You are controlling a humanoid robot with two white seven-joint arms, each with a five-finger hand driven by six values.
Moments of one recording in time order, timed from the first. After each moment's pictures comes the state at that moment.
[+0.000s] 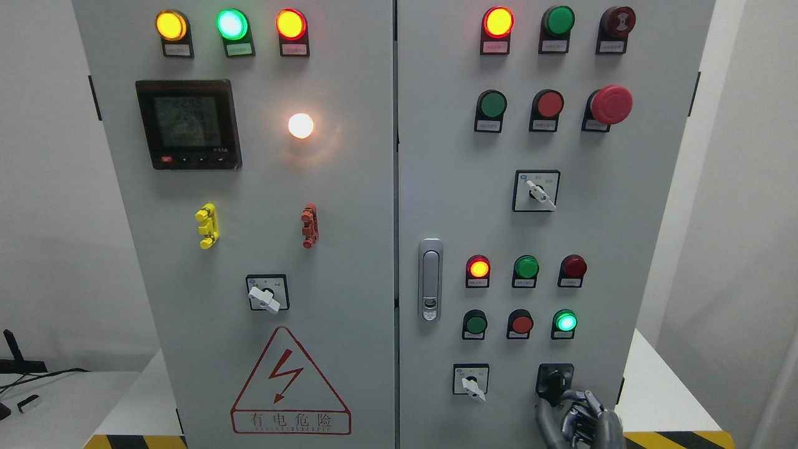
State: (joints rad) left arm -0.04 -0.09 0.10 0.08 0.00 -0.16 0.06; right arm -0.19 0.09 0.00 -1.57 0.22 -0.02 -0.22
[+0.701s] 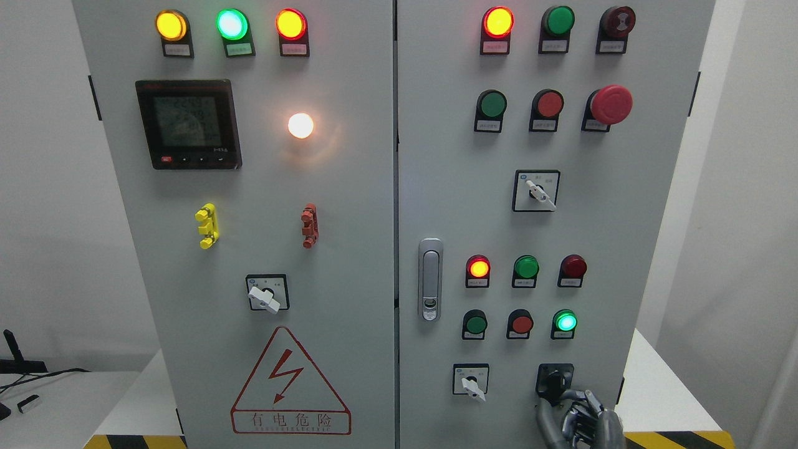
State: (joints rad) left arm -0.04 -0.09 0.10 0.08 0.00 -0.16 0.06; right arm -0.19 0.09 0.00 -1.57 0.22 -0.02 -0.22
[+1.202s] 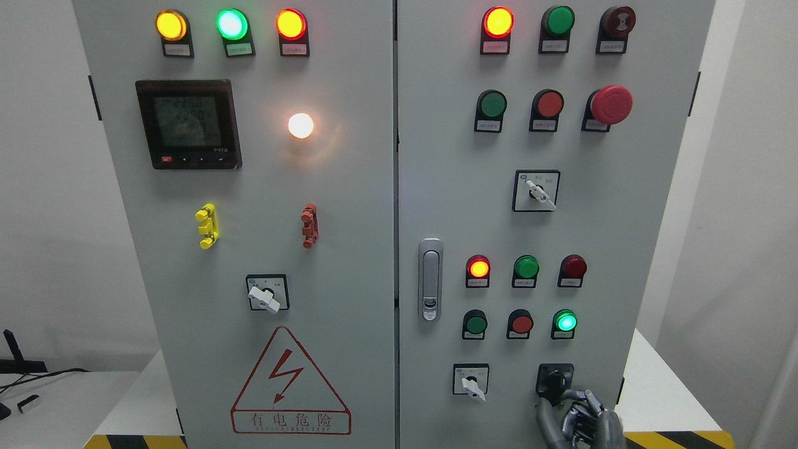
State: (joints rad) left arm -0.04 -0.09 0.10 0.08 0.00 -0.16 0.06; right arm -0.19 0.09 0.00 -1.57 0.22 -0.02 -0.22
